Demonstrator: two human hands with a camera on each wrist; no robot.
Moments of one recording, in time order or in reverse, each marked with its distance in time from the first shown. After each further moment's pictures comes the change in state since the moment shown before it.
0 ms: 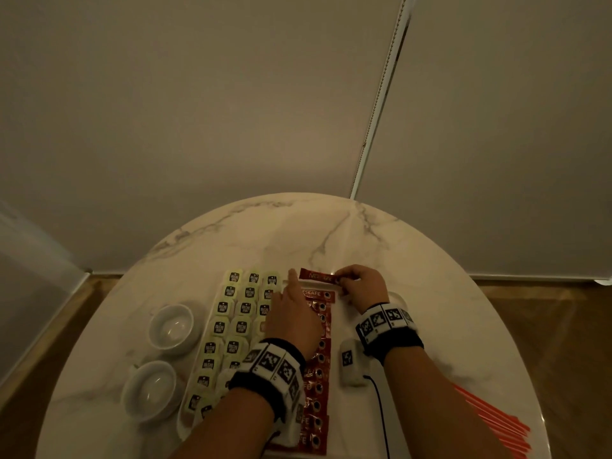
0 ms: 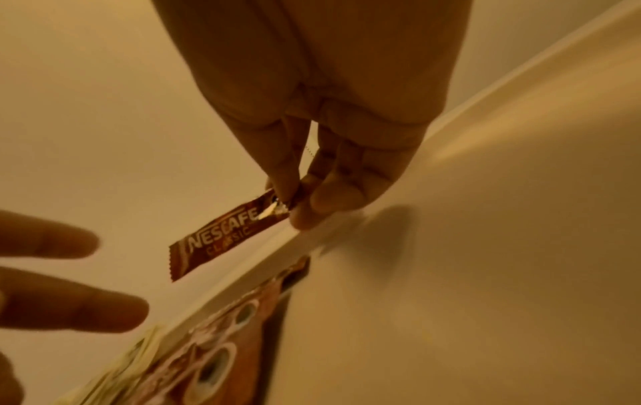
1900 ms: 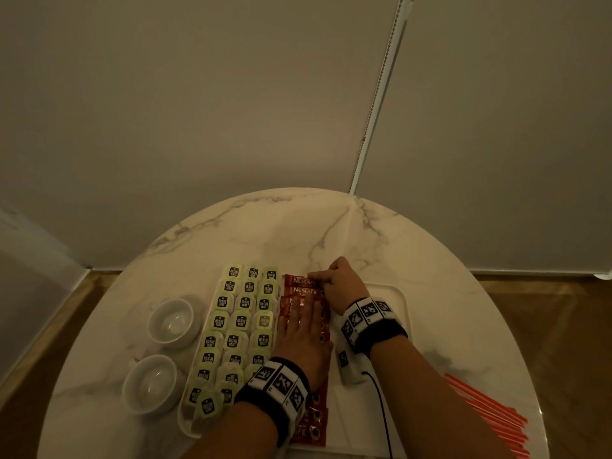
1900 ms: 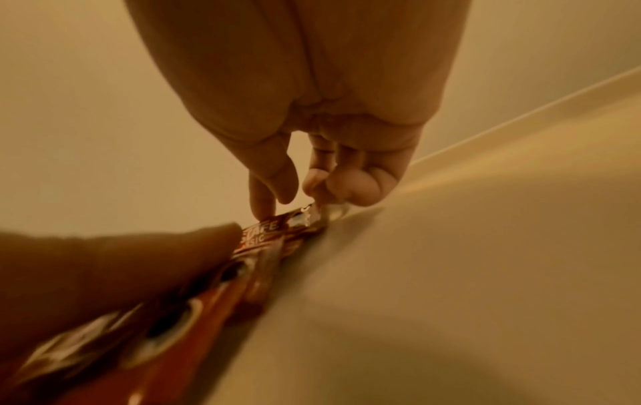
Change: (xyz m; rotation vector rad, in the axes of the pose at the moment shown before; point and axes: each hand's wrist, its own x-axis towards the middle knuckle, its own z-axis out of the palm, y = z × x) left_hand -0.023 -0.028 0.044 0.397 -0.281 0.202; right_hand -0.009 -0.014 0.023 -0.451 -0.209 -0.206
